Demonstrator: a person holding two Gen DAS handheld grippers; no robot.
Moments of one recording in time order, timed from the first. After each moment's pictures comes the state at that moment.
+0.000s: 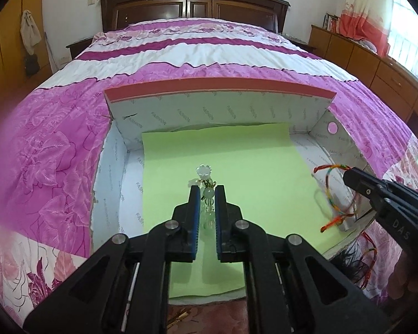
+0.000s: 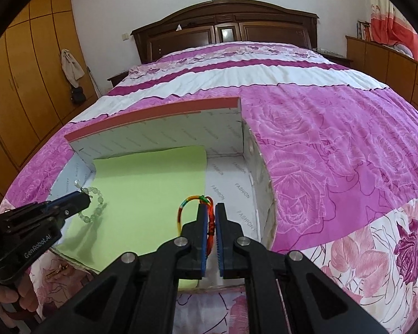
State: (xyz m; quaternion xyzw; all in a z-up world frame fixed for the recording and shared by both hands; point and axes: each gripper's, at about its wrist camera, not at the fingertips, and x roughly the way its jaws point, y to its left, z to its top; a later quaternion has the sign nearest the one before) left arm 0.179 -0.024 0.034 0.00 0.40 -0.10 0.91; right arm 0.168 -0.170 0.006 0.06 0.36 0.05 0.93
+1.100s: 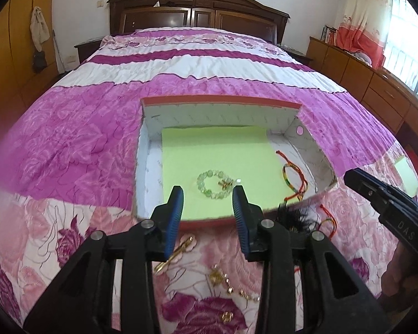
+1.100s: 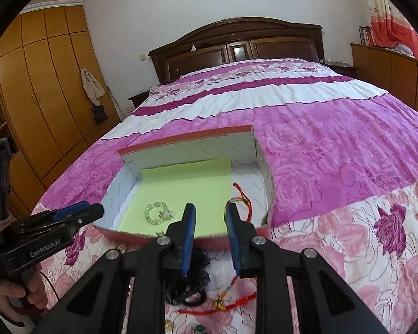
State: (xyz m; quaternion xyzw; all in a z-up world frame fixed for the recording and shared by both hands) left arm 0.108 0.000 0.081 -0.03 0.39 -0.10 0.92; right arm 0.089 -0.171 0.055 0.09 0.31 0.09 0.94
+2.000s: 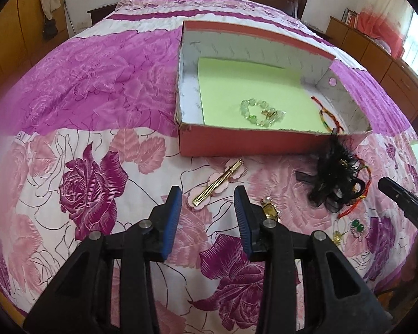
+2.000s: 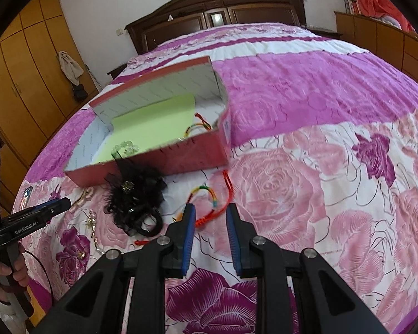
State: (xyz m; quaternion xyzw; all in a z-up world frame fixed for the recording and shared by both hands) left arm 0.087 0.033 0.019 -0.03 0.47 -0.07 0.88; right arm 0.053 -0.201 -0.005 0.10 0.40 0.06 0.91
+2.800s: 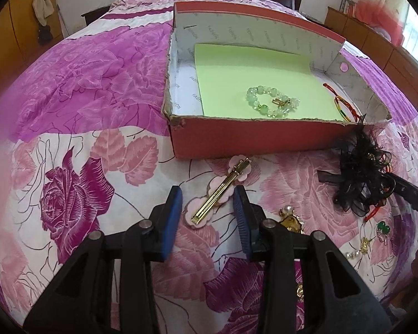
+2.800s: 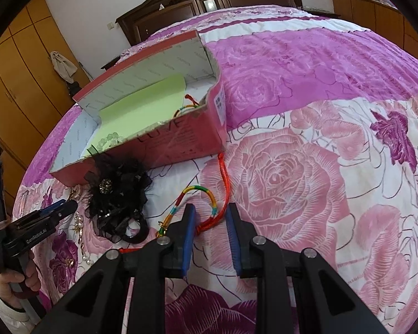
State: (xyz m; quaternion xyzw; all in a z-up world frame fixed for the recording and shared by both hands) left arm 0.106 0.027 -0.006 -0.01 0.47 -0.07 0.88; right arm 0.079 -0.203 -0.032 0.13 0.43 0.06 0.89
